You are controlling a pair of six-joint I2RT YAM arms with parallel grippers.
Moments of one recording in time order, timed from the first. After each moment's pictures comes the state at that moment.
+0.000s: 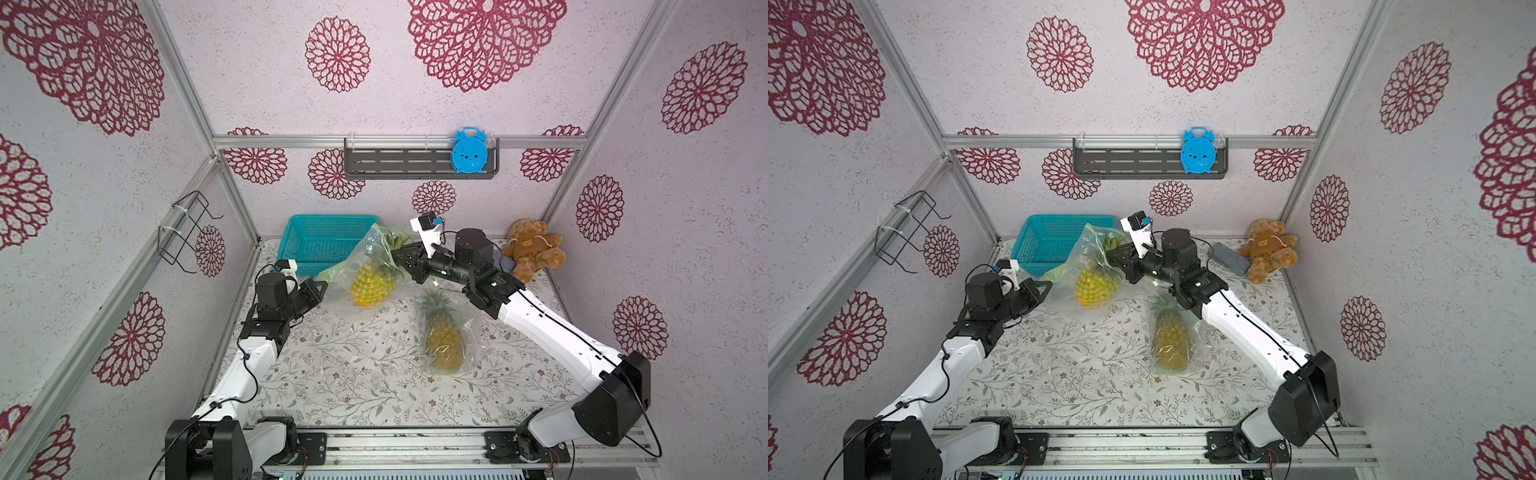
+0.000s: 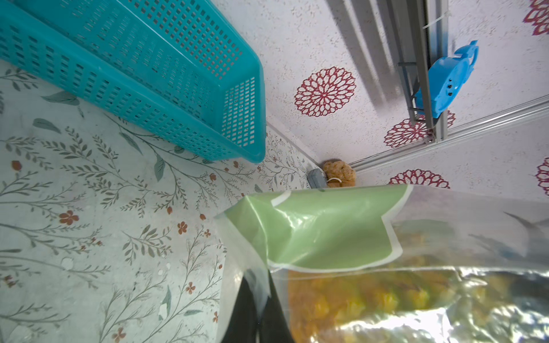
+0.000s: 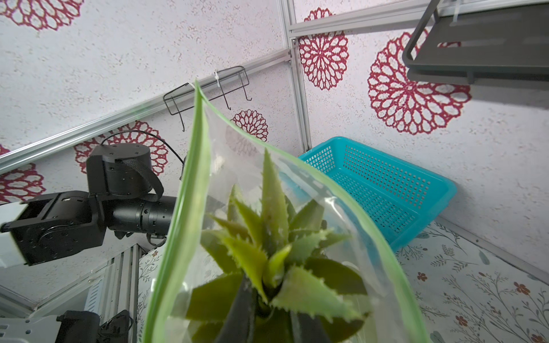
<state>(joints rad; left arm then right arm) -0.02 1.16 0.75 -0.04 0.43 -0.71 0.64 1.45 1.36 -0.02 -0.43 0.19</state>
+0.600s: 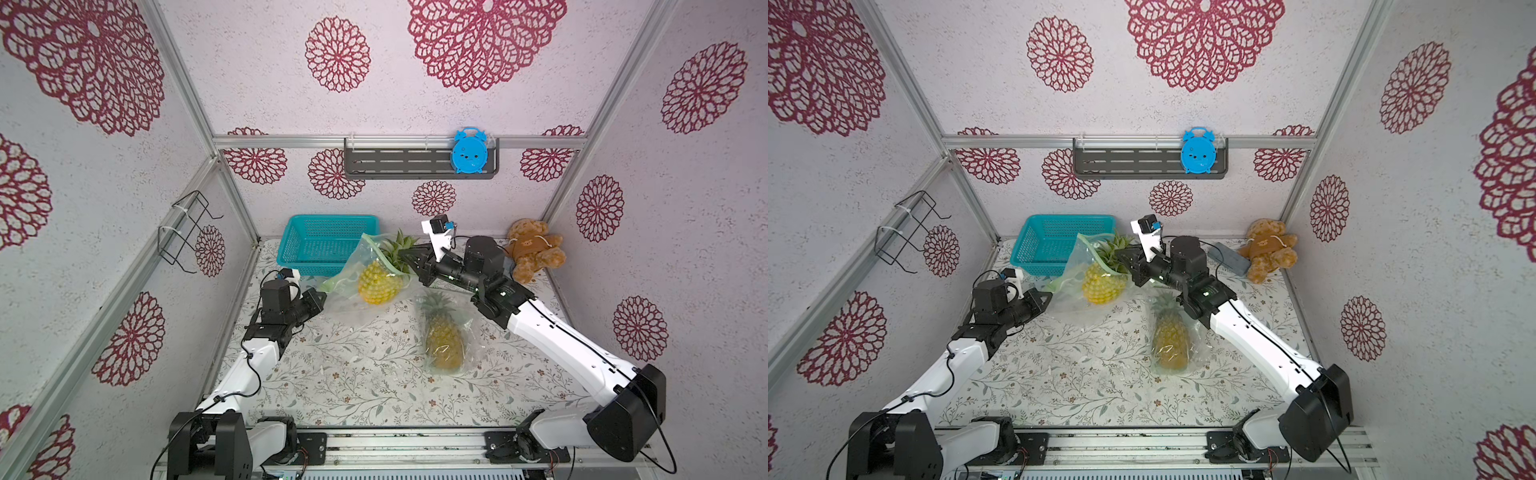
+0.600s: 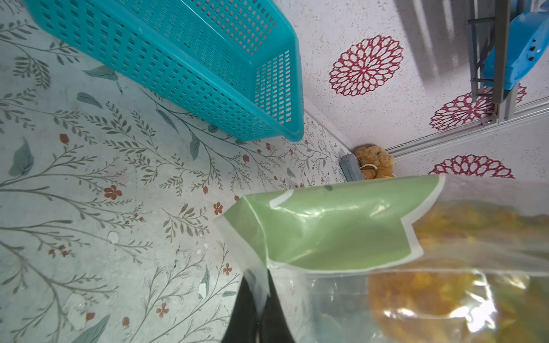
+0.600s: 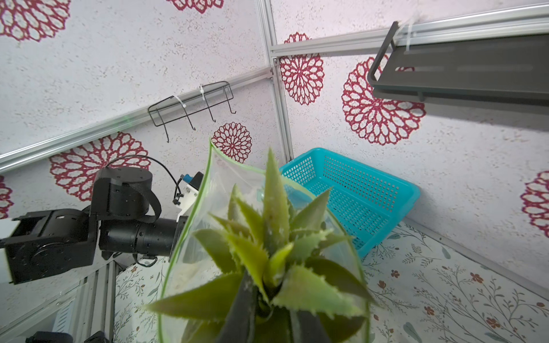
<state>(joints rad) -0.02 1.18 0.68 -0.07 0.40 -0.62 0.64 1.36 1.26 0.04 -0.34 0.19</state>
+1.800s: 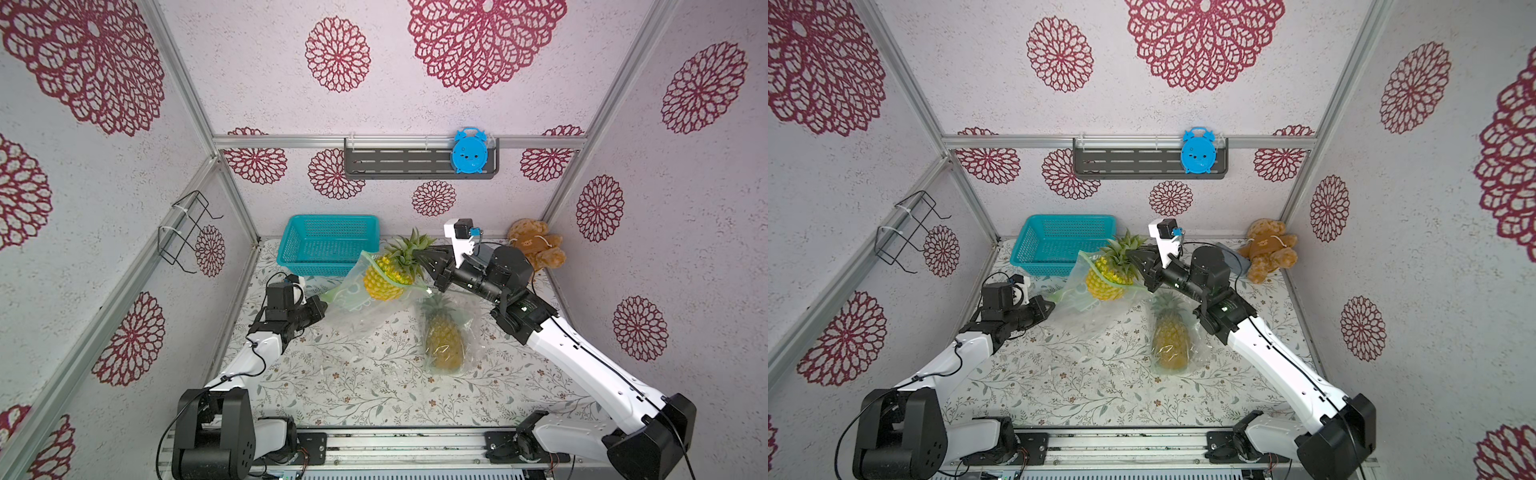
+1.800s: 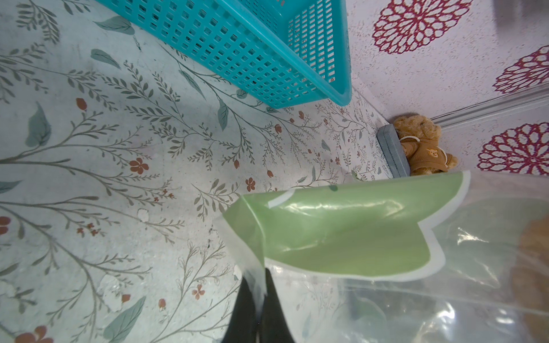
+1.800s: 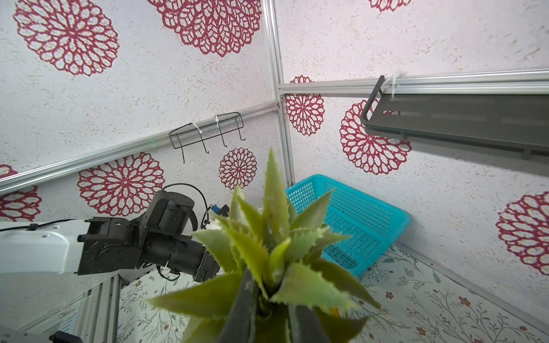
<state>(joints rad) 0.00 1.28 0.69 -0.13 0.39 -0.51 0.61 1.21 1.16 0.12 -0.36 0.20</state>
